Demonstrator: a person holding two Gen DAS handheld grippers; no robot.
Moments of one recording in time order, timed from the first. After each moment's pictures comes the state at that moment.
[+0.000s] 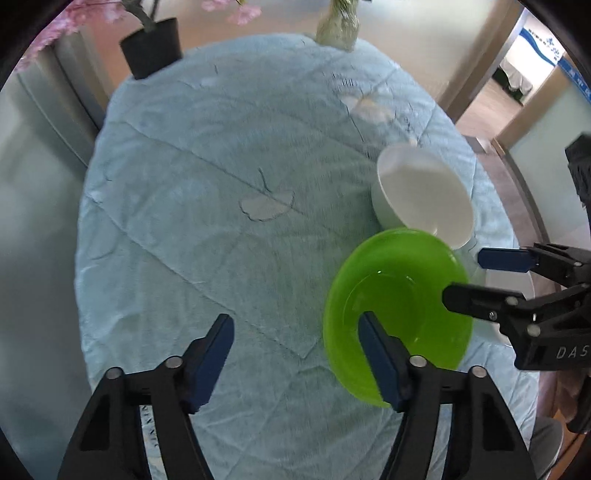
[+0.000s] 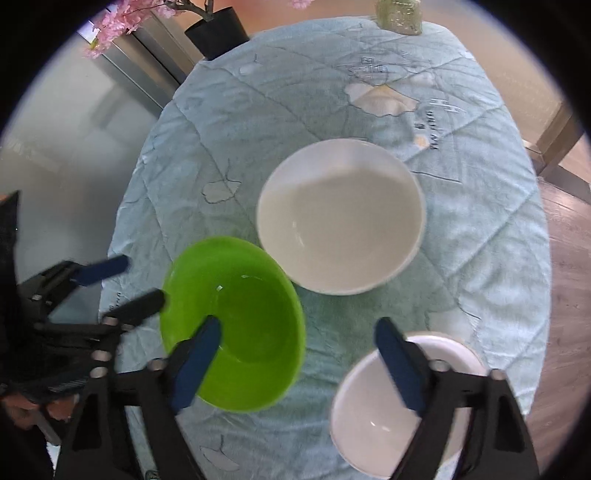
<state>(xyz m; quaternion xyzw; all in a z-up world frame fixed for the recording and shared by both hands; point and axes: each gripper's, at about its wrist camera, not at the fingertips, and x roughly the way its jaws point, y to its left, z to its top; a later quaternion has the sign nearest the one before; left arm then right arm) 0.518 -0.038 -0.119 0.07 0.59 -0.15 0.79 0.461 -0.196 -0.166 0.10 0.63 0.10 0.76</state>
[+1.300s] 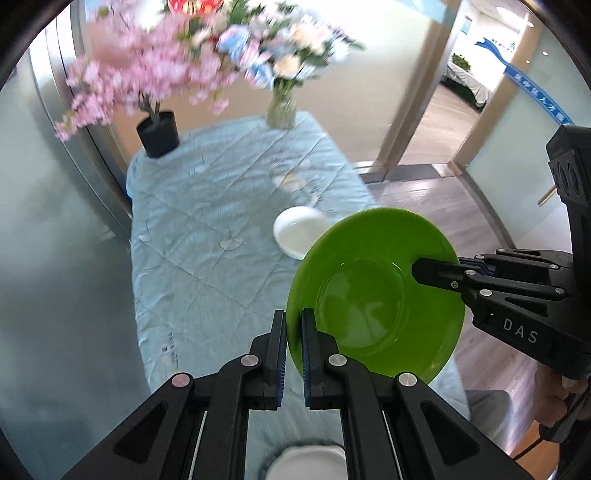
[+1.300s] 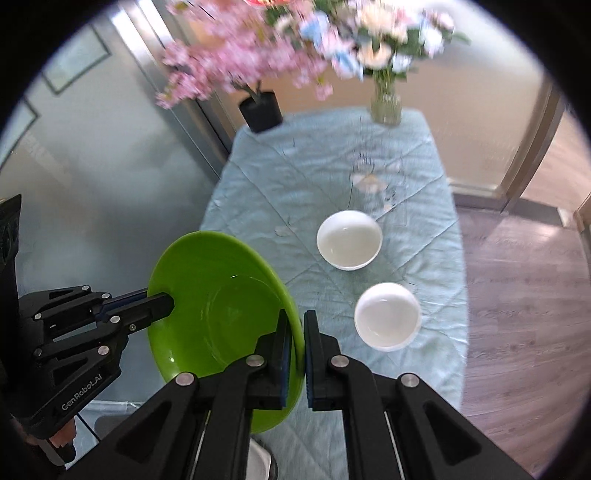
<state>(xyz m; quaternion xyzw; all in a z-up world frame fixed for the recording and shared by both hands) 0.336 -0.066 0.126 0.07 0.51 -0.19 0.84 0.331 -0.194 0.056 0.09 0.54 0.08 0.83</state>
